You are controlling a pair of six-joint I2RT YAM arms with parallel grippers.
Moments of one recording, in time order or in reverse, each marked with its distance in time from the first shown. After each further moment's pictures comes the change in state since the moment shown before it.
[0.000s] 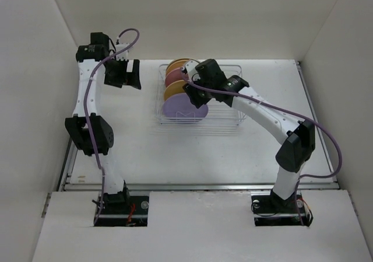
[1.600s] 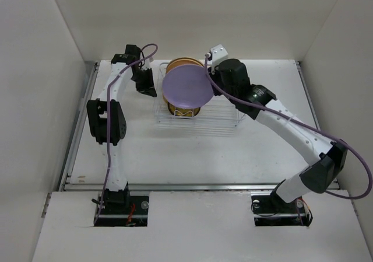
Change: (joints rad) left arm -0.180 0.227 -0.107 0.220 -0.010 -0.412; right arm 0.010 -0.283 -0.208 0.271 0.363 0.027
